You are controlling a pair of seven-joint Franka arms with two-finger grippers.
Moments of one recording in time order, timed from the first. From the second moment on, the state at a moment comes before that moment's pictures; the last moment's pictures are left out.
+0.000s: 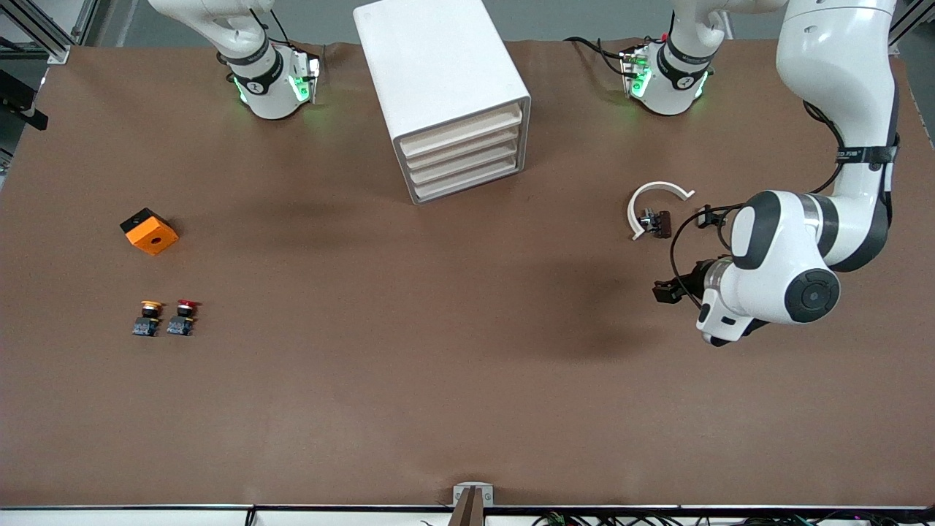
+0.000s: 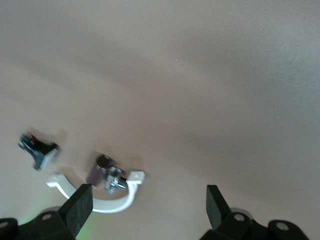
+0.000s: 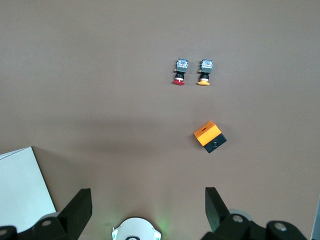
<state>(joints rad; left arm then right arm) -0.16 0.51 -0.01 -1.60 -0.14 1.74 -0.65 0.02 -0.12 -0.16 -1.51 -0.01 1.34 -0.20</state>
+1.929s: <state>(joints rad) -0.21 0.89 -0.10 -1.49 -0.81 1.32 -2.11 -0.02 0.14 -0.18 -1.51 -0.03 1.48 -0.24</state>
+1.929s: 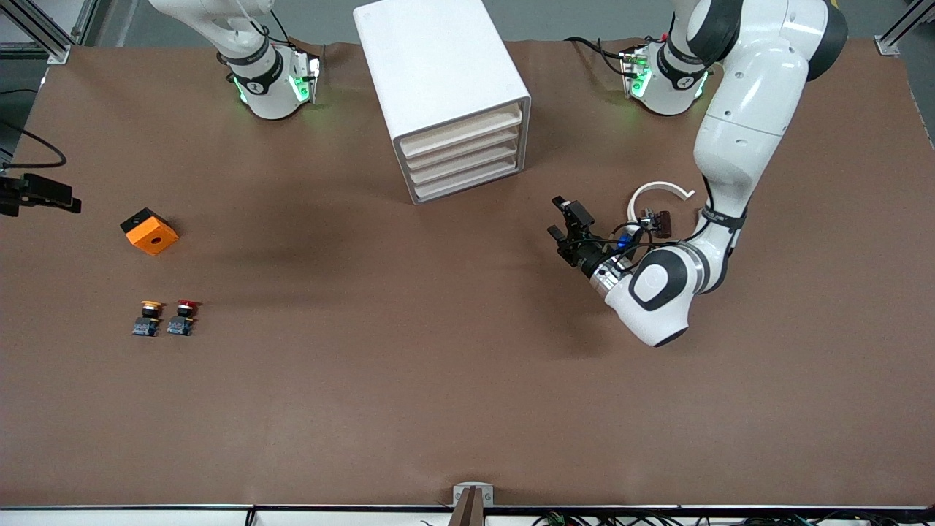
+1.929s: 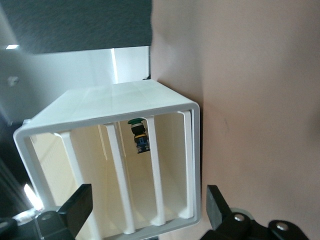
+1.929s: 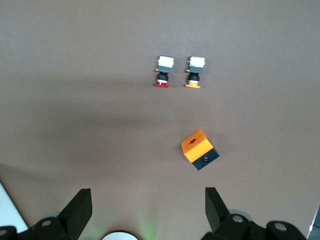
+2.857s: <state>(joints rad) -0.29 0.97 -0.15 -1.49 -0.82 1.29 -2.19 -0.01 0.14 -0.16 -1.50 0.02 1.48 0.03</state>
